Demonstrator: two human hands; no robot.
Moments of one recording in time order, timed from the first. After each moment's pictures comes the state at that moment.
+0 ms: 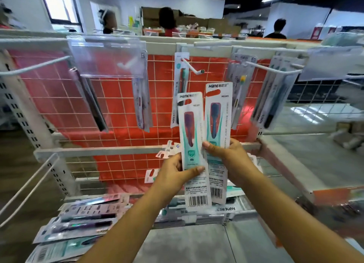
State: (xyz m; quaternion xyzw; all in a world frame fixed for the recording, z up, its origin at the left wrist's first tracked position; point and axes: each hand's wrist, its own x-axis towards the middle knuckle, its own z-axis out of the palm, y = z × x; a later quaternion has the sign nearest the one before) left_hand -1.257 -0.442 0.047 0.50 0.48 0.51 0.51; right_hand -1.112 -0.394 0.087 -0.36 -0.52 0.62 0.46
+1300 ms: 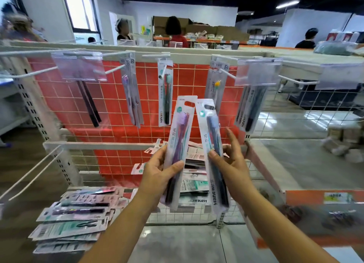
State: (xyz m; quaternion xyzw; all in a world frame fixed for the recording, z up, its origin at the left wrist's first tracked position) left_hand -1.189 -0.479 0.059 0.43 0.48 0.65 0.42; right_hand -1.024 -0.425 0.073 -0.33 -0.60 0.52 0.51
